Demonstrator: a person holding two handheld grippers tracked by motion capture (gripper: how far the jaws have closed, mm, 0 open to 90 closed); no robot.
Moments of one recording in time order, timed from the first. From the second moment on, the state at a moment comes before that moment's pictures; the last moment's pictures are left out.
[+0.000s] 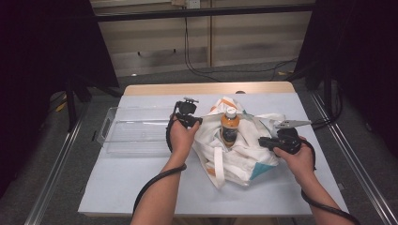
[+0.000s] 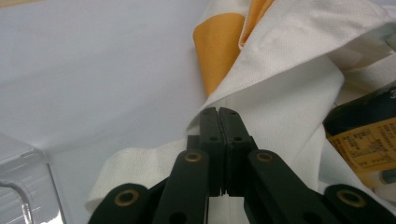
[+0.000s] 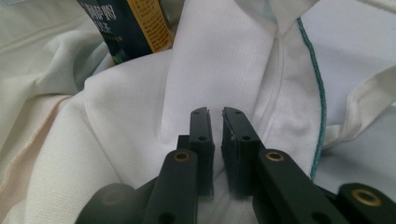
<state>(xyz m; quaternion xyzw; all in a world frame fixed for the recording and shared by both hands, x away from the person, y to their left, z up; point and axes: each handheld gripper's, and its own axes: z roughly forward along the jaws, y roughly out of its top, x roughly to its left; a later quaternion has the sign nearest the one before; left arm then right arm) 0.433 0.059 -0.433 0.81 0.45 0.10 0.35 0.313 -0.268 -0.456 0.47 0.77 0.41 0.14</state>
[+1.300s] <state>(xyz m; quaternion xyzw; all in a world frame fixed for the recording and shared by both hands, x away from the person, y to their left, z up) 0.395 0.065 -0.388 0.83 0.40 0.03 0.40 0.319 -0.261 -0.424 0.48 0.76 0.41 0.15</state>
